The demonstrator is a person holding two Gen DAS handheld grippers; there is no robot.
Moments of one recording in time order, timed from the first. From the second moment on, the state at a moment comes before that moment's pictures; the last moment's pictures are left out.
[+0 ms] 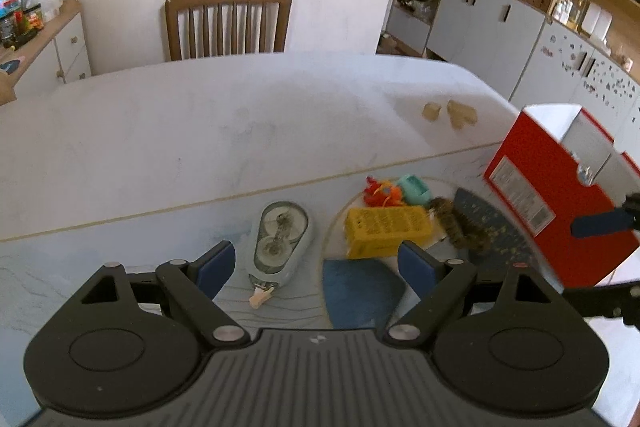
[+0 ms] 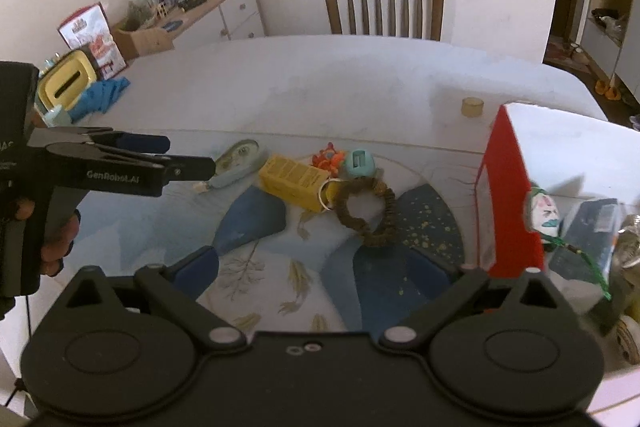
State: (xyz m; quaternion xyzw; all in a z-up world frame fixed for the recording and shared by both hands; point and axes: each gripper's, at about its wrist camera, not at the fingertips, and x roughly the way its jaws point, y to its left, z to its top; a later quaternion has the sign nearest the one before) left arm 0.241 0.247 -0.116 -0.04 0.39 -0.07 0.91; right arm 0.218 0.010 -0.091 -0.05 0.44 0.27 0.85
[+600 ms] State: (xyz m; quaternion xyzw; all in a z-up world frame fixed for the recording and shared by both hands) left arm 0.275 0.250 -0.161 0.01 0.39 -0.07 0.92; right arm 0.262 0.037 -0.134 -0.12 0.46 0.24 0.85
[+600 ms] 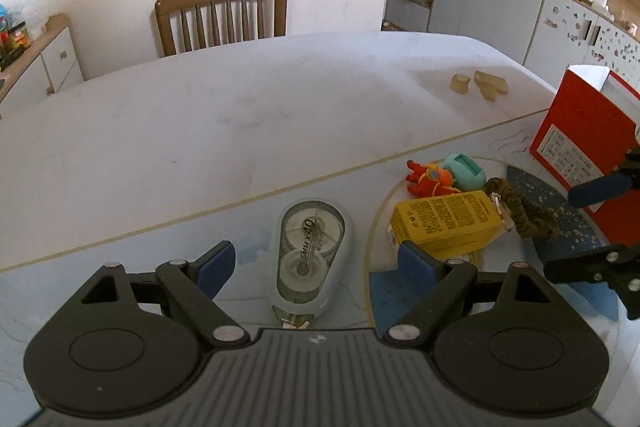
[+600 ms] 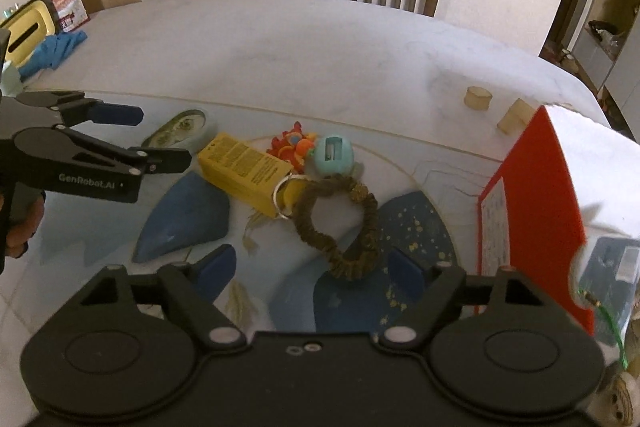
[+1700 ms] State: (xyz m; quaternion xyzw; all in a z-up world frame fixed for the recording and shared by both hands) left arm 0.283 0.238 -0.170 0.05 0.41 -0.08 0.91; right arm 0.259 0.077 -0.152 -0.25 0.43 0.27 0.83
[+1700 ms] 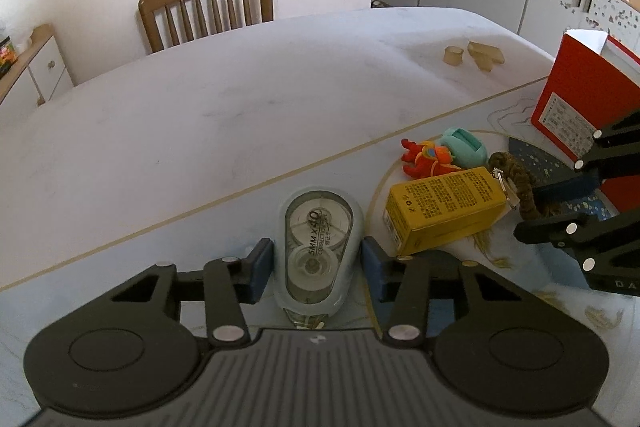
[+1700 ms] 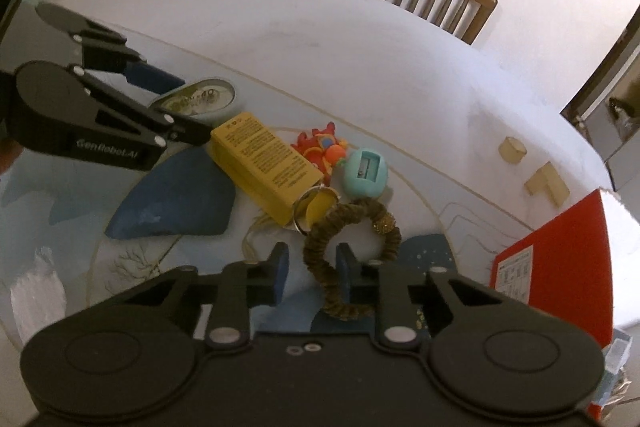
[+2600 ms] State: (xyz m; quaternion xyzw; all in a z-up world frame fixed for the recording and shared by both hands) left arm 0.226 0.227 -0.099 -0.01 0.42 -0.09 0.91; right arm 0.240 -0.002 -0.060 -0.04 0.43 0.28 0.86
